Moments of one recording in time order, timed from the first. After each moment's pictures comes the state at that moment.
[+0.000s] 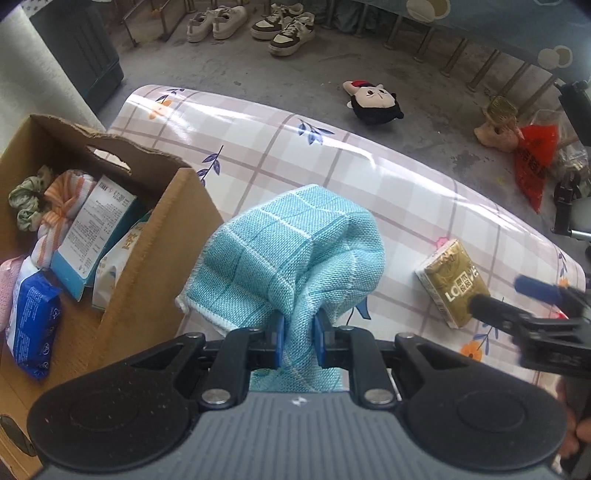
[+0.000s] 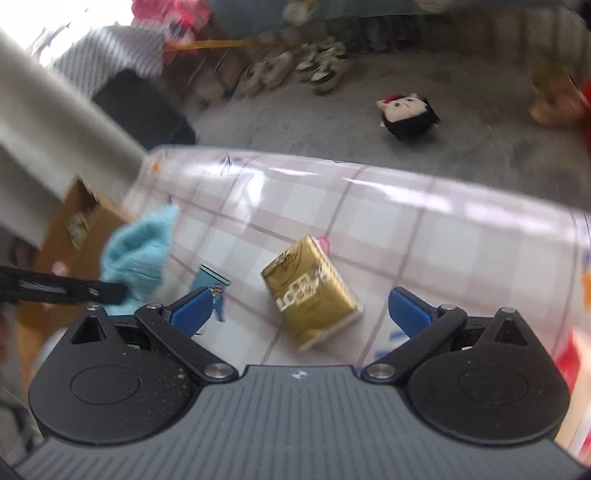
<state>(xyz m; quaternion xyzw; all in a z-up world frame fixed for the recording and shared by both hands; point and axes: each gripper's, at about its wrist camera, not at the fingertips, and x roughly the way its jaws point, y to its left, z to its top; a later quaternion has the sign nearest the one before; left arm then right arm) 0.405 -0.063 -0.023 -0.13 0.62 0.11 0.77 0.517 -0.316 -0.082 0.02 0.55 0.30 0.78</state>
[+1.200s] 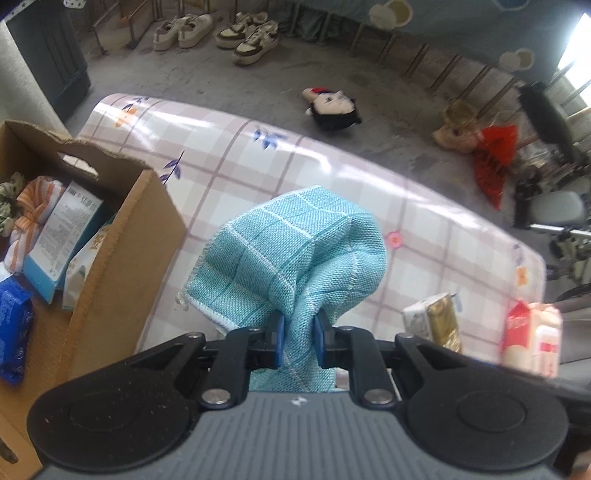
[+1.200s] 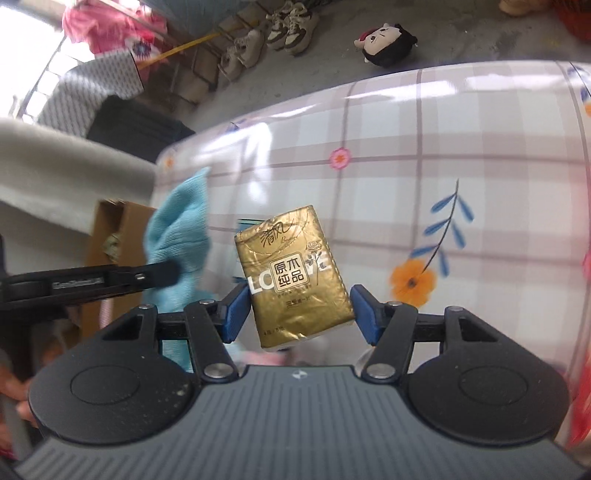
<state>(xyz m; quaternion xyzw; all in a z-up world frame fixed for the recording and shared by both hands) 0.394 -0.076 -0.003 -0.15 0.60 0.05 0.79 0.441 -0.344 -0.073 0.23 0.60 0.23 0.73</state>
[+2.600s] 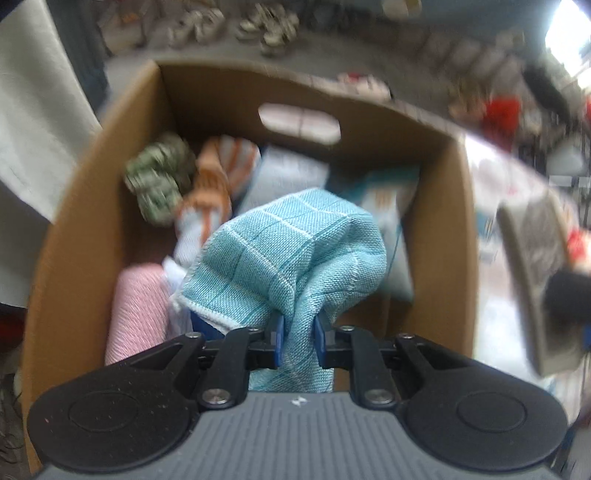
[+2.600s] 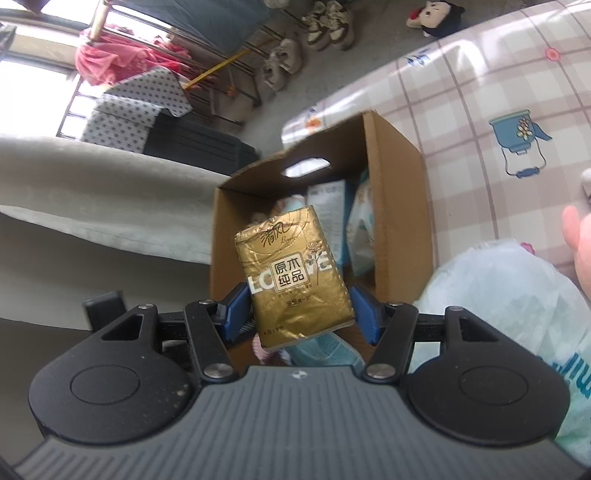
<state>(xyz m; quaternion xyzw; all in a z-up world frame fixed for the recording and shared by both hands) 0.309 0.174 -0.021 -0.09 0.63 -0.02 0.78 0.338 -0.060 0.014 0.31 0.59 0.20 0.72</state>
